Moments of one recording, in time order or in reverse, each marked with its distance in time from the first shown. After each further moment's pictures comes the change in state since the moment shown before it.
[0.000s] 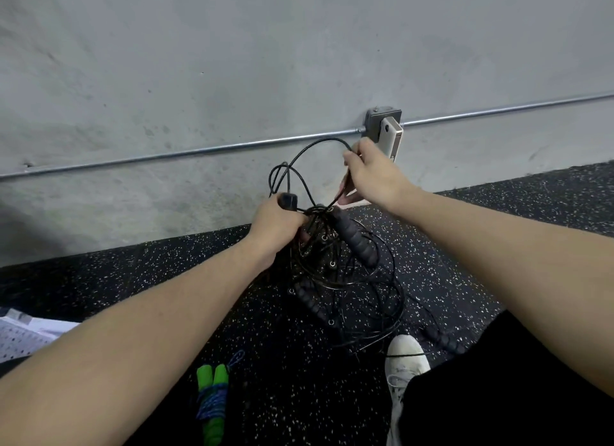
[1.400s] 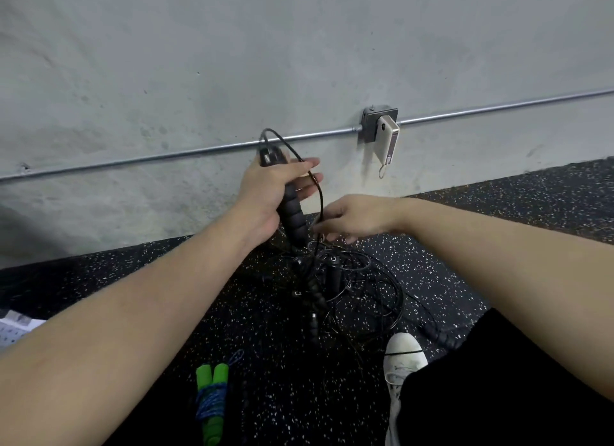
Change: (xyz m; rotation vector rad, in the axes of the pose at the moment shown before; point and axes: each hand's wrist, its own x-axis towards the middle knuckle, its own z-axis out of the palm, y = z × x) left_hand -0.007 0.053 -0.006 -0.566 -0.132 0.145; right_hand -0.014 0.020 0.004 -0.503 -0.659 0.022
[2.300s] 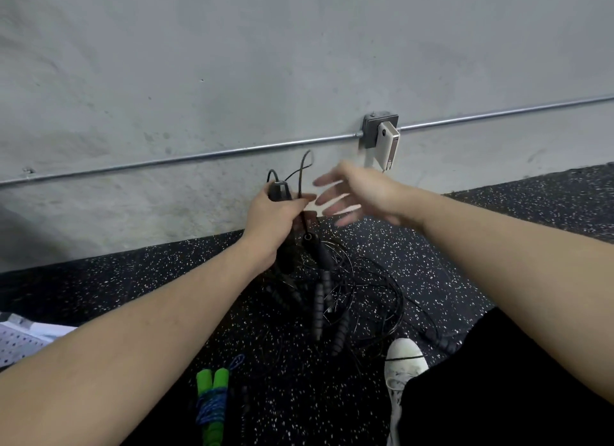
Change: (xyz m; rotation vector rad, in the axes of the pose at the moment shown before) left_hand -0.010 -0.033 -0.015 0.248 0.128 -0.022; right_hand -0.002 -0.013 -0.022 0.641 0.214 0.036
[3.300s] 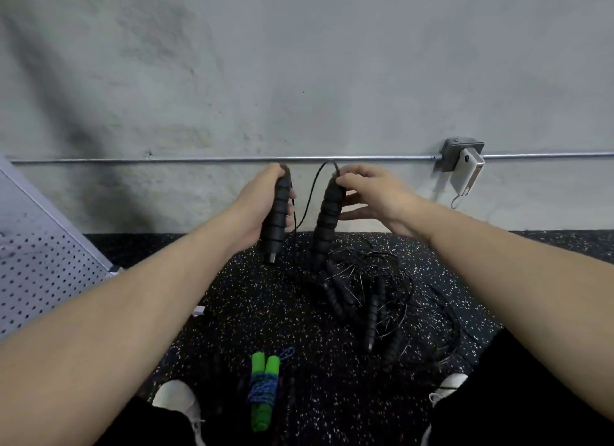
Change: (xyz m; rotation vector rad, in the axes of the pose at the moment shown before) left_hand -0.031 0.071 -0.144 -0.018 0.072 -0.173; right_hand 0.025 -0.056 0.109 0.231 -0.020 -0.215
